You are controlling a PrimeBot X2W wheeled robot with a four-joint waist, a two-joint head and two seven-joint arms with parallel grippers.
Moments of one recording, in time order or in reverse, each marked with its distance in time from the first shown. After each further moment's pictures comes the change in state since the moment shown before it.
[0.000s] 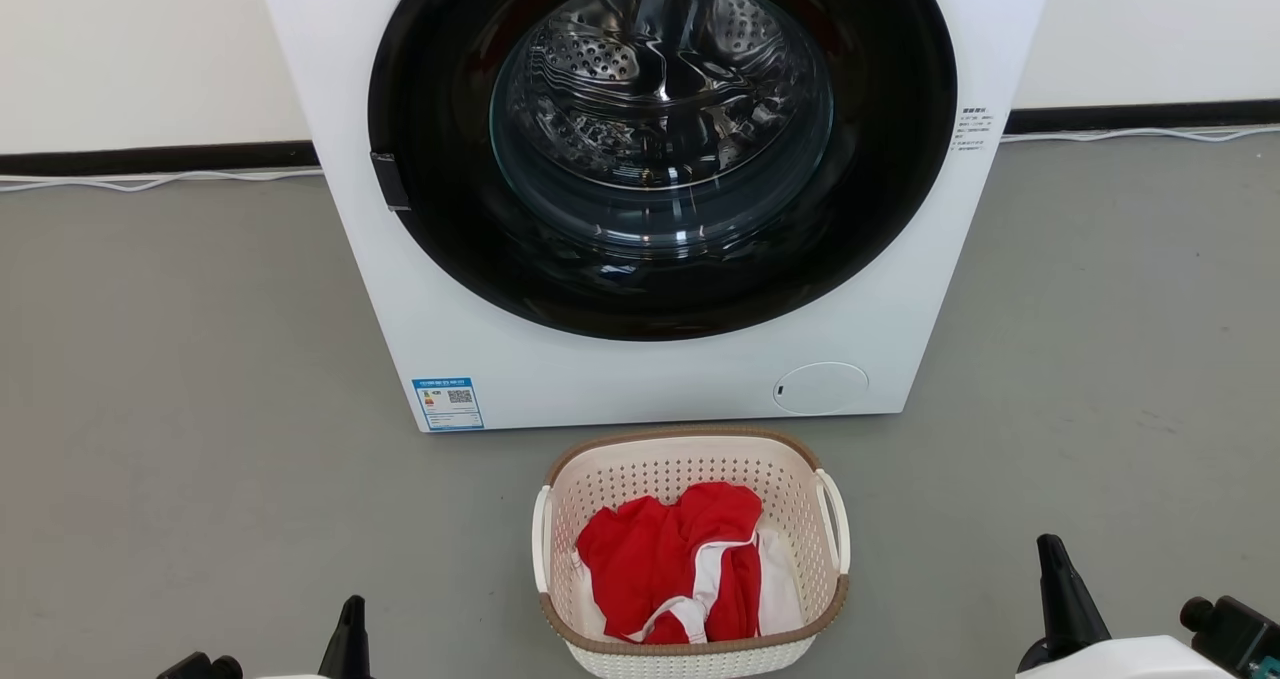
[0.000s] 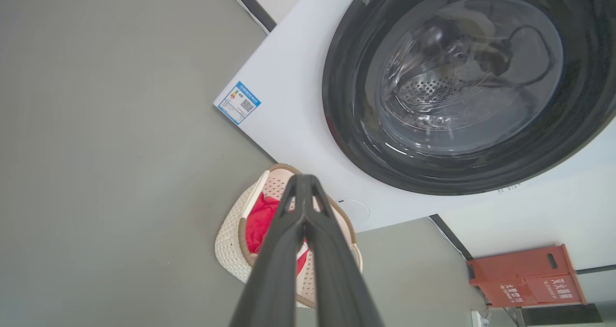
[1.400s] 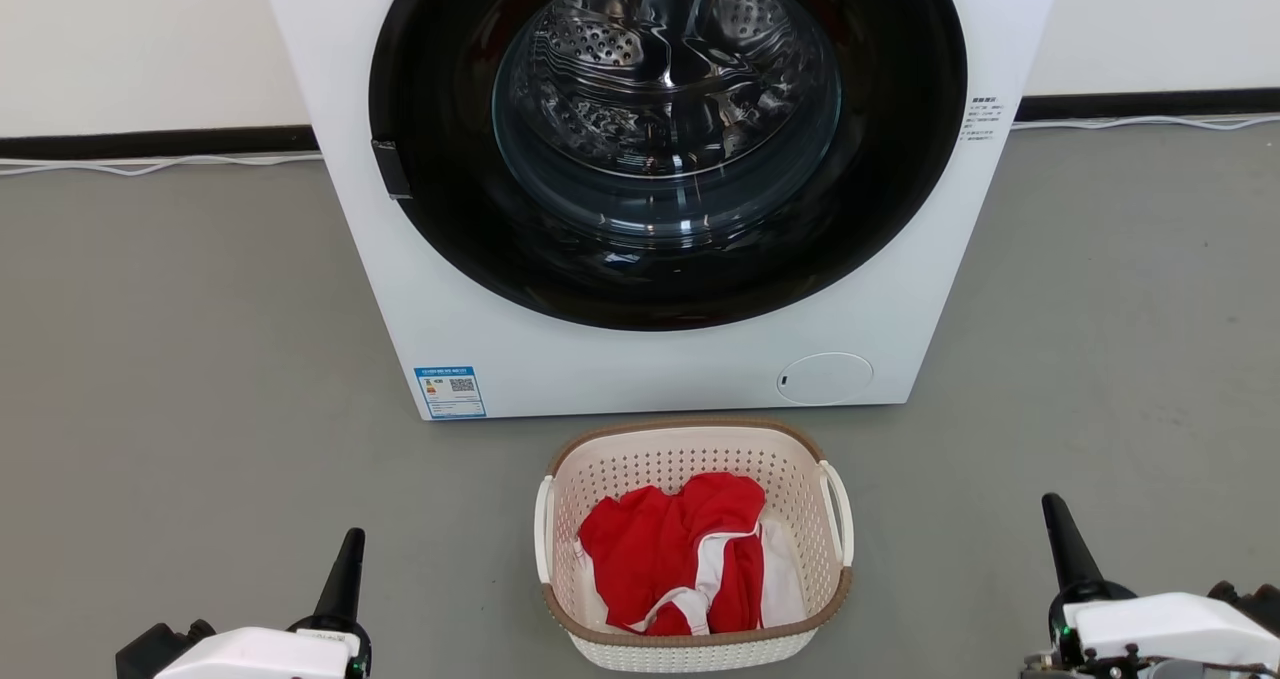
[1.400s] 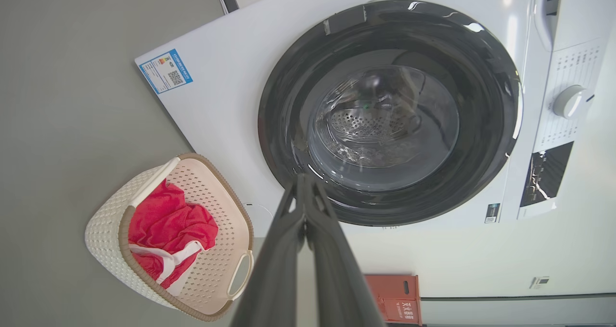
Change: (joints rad) left arm -0.059 0.002 0.036 -0.058 -0.410 -0.061 0.121; right arm -0.053 0.001 -0.019 -0.031 0.530 -0.002 0.120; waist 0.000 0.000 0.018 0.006
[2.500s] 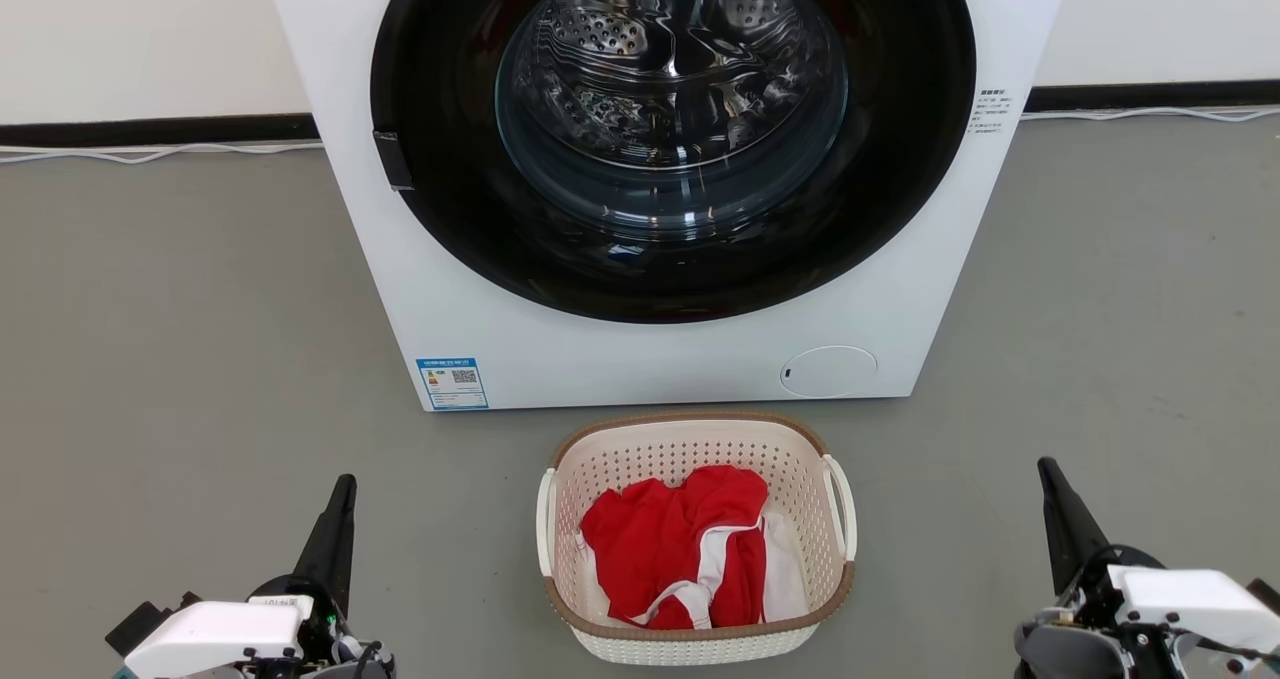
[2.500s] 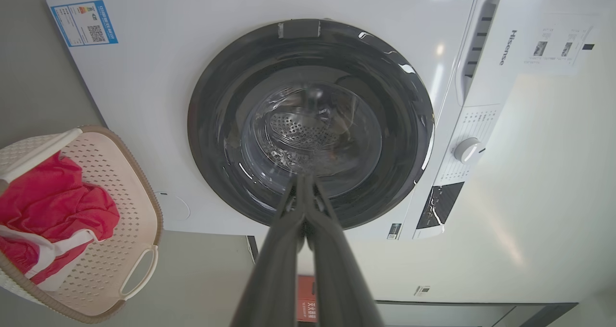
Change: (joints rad) left arm -0.038 0.001 0.026 -0.045 -0.310 -0.044 0.088; right arm -0.035 0.000 -0.007 -0.026 0.405 0.000 0.088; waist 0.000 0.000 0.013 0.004
